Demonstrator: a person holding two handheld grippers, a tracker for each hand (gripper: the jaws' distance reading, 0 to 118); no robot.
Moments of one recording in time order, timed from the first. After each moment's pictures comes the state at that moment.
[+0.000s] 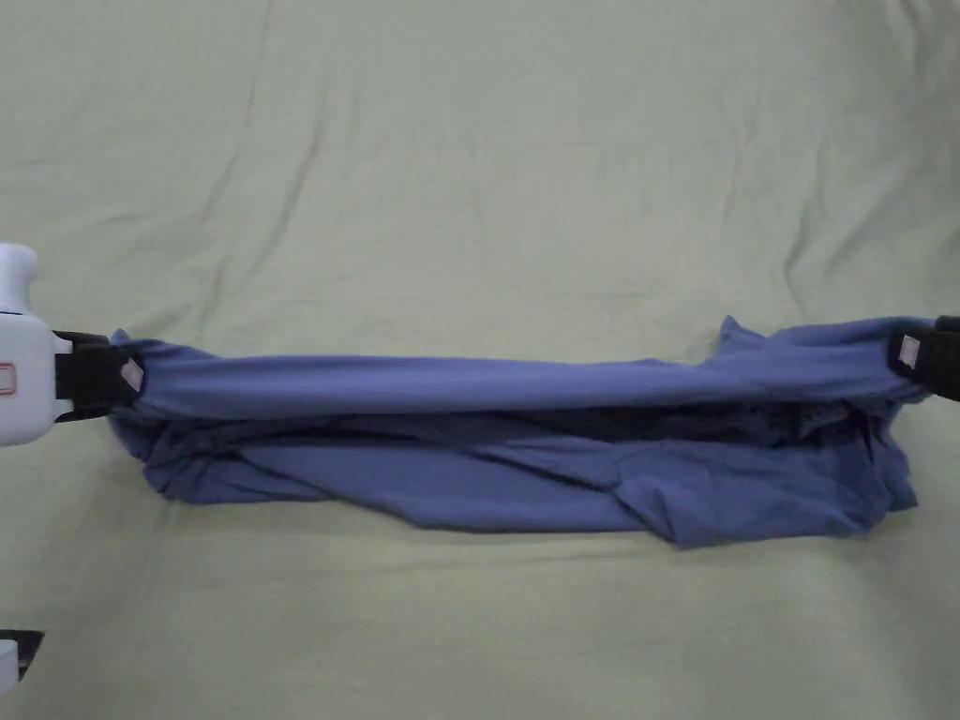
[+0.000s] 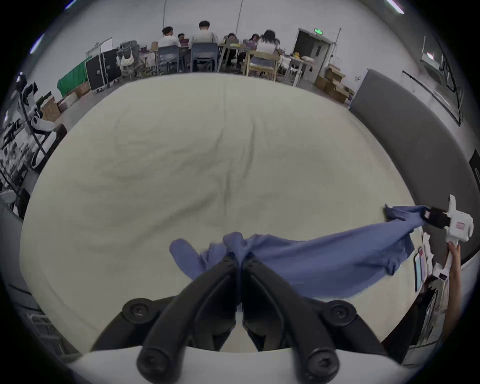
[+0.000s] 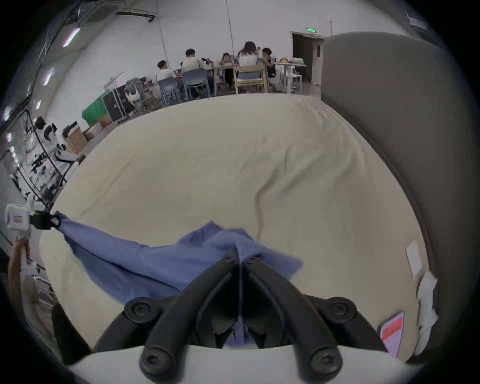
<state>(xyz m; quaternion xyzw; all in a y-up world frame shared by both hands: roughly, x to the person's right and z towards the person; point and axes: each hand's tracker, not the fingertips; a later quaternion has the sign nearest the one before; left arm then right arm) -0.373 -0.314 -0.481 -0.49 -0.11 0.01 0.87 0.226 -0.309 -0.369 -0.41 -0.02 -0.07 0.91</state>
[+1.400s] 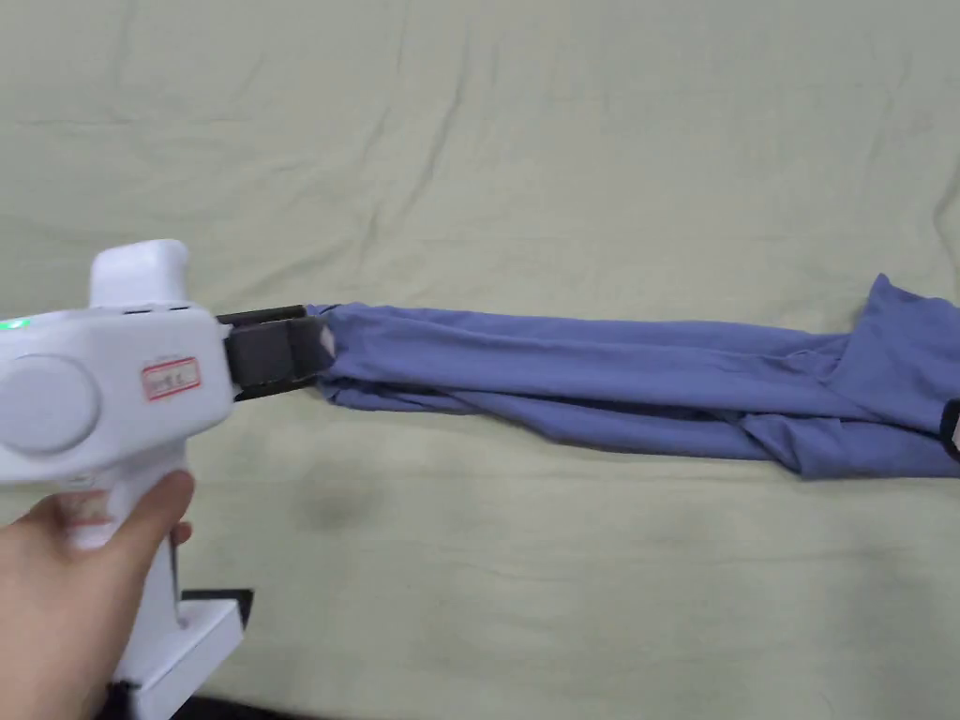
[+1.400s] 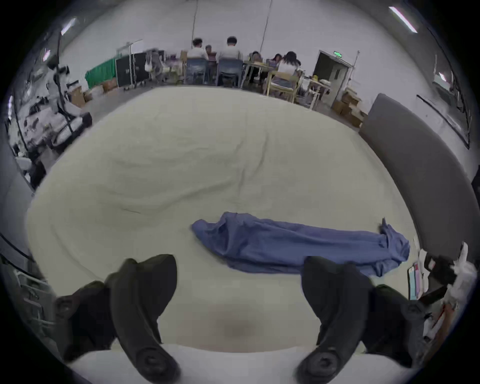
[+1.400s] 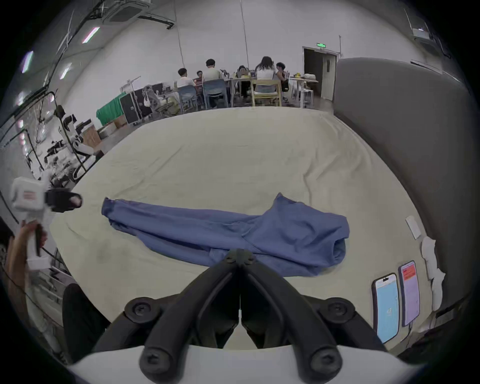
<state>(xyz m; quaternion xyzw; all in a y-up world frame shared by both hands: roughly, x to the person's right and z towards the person) -0.380 -0.283 -0.411 -0.45 -0.07 0.07 0.89 0.089 -0.269 -0.263 -0.37 0.01 -0.04 0.93</state>
